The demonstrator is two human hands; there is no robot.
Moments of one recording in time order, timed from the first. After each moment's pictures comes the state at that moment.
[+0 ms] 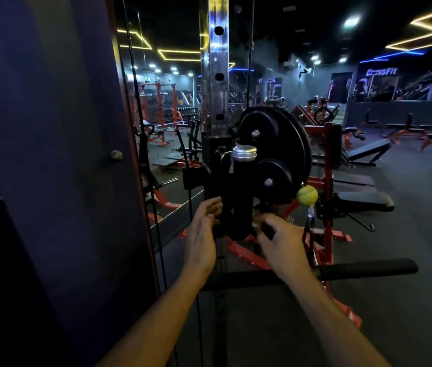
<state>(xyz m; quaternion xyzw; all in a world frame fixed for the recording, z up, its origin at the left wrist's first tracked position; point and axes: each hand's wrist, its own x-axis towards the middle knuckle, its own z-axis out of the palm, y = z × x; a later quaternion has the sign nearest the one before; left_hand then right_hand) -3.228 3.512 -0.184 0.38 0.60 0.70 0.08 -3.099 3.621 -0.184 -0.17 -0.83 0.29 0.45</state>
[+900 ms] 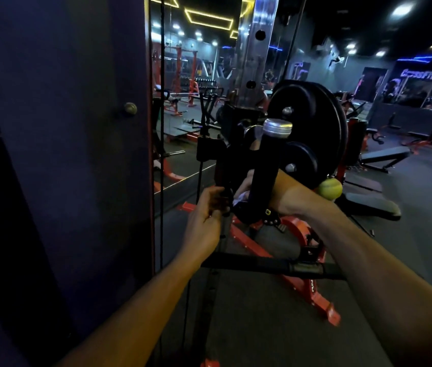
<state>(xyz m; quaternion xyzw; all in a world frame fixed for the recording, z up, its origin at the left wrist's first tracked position) -3.247 3.515 -0.217 0.35 0.66 0.66 0.11 -3.165 3.683 -0.115 -0.04 -0.99 0.09 0.12</state>
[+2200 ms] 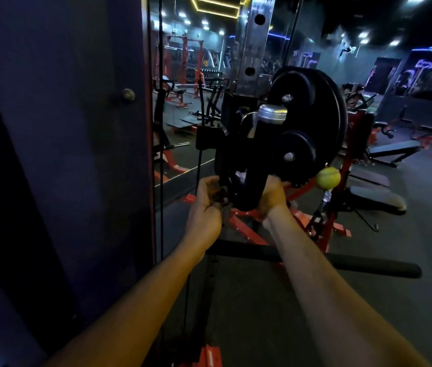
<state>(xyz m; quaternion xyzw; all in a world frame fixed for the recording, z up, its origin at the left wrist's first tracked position) -3.230 3.516 -0.216 0.30 0.65 0.69 0.12 -3.174 3.640 -0.163 -0.23 -0.60 0.70 0.32</state>
